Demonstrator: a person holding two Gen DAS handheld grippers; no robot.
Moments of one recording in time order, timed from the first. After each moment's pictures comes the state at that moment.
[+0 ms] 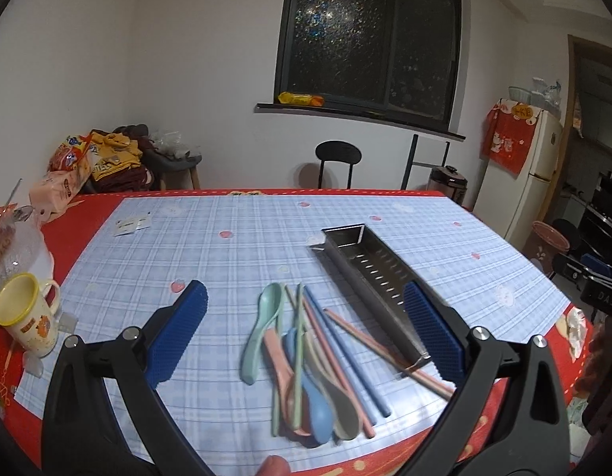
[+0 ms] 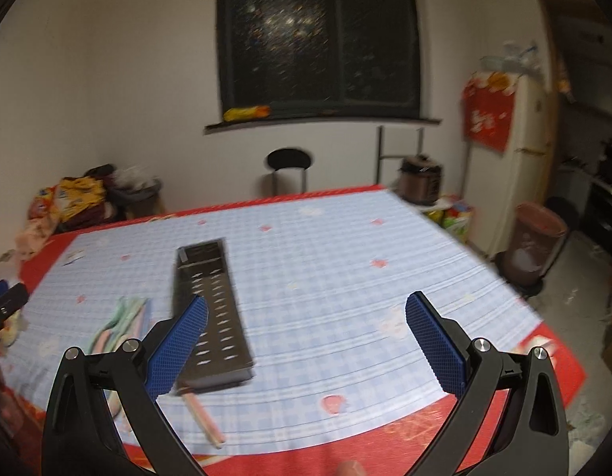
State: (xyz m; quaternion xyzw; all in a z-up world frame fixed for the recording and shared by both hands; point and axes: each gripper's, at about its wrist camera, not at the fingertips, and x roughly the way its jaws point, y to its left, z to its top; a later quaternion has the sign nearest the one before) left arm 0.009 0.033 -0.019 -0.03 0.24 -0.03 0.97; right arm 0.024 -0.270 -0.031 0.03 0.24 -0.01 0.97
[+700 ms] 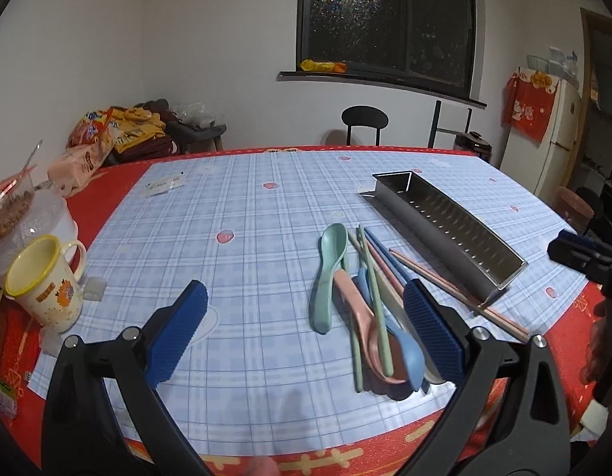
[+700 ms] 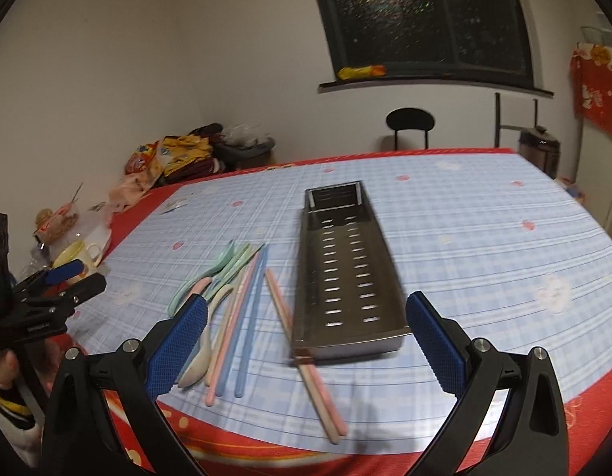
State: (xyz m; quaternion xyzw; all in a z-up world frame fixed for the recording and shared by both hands) left arm 0.001 0.084 -0.077 -0.02 0.29 0.00 0.96; right arm 0.051 -0.192 -0.089 0.05 0.29 0.20 0.93
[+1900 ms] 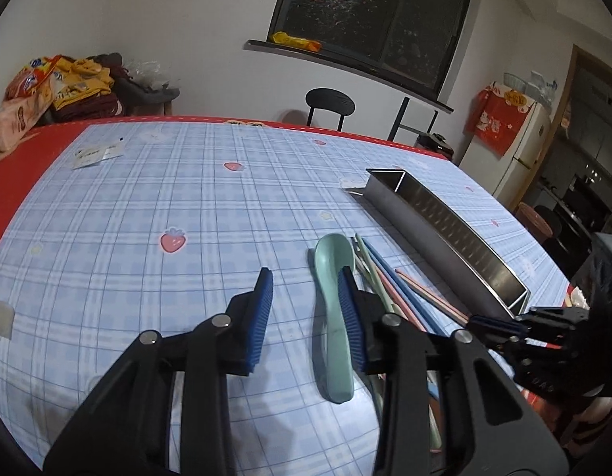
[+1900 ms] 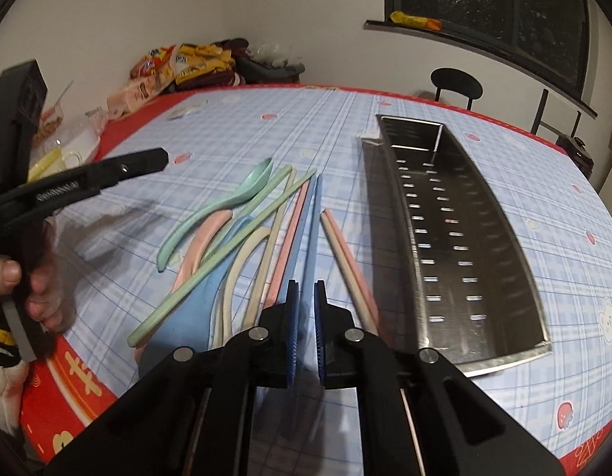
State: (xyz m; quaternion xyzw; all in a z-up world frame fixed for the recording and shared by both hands) left arm 0.103 0.129 -0.122 -0.09 0.33 -0.11 0.93; right arm 0.099 -0.081 -0.147 -0.07 0.39 0.21 0.89
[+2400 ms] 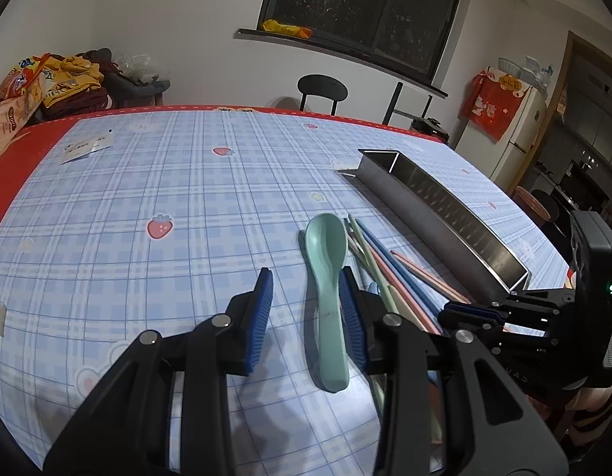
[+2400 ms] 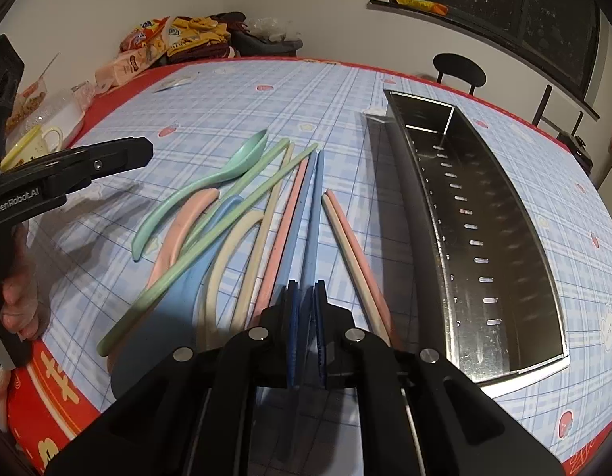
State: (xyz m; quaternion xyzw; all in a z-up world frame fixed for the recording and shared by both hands) left arm 0.101 0.119 -0.134 -0.08 0.35 -0.12 0.93; right arm 0.114 -0.066 -0.165 -0.10 0.42 0.20 0.88
